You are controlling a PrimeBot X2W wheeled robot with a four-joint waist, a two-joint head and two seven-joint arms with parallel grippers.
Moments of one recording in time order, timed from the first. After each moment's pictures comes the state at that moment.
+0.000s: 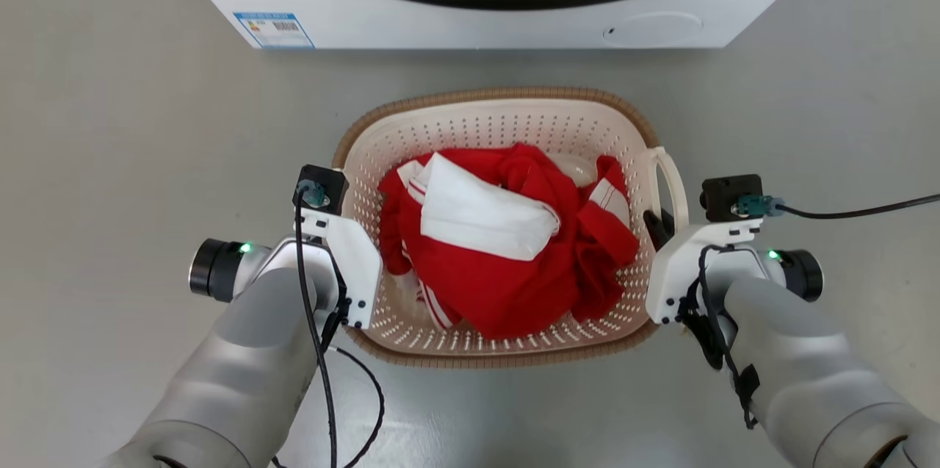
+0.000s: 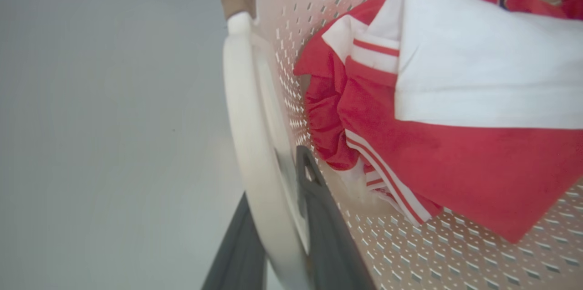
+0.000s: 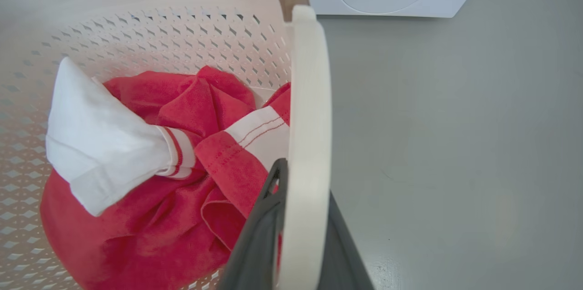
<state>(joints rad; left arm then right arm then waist) -0.89 0.06 -0.93 1.25 -0.76 0.04 0.05 -0.89 -0.08 1.03 1.31 1.08 0.11 -0.16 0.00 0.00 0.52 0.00</state>
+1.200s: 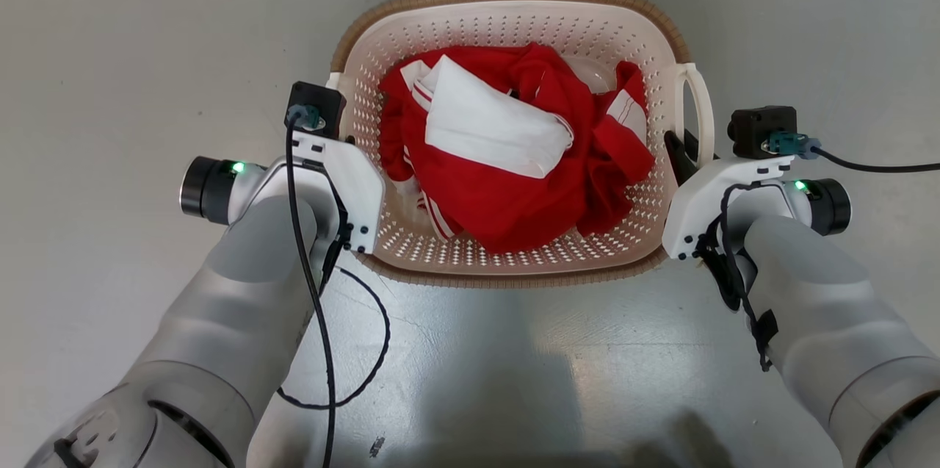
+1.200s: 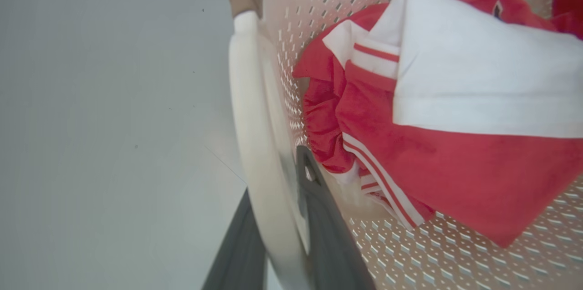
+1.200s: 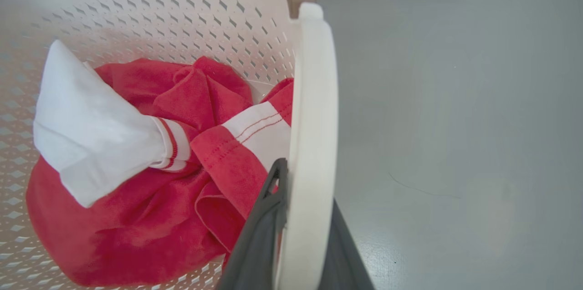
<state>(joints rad) -1.04 0.04 -0.96 1.28 -0.79 0.05 -0.05 -0.99 -0.11 0.90 1.31 0.93 0.11 -0.22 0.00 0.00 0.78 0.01</state>
